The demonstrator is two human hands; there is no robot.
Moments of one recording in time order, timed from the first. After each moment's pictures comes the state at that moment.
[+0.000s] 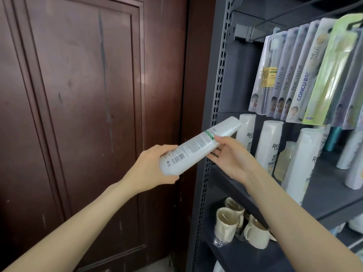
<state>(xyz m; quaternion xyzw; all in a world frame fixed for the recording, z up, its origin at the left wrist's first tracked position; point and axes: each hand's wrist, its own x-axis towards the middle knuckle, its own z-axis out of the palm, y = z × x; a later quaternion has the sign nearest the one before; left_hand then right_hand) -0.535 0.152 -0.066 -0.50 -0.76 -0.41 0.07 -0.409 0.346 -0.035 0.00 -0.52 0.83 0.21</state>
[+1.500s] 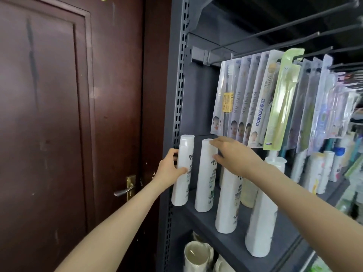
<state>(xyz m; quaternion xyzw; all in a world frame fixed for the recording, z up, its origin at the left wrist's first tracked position) -0.563 0.368 -0.048 -0.47 -0.69 -0.55 -0.07 -0.387 0.444 0.037 -0.27 -0.94 -0.10 0.16</state>
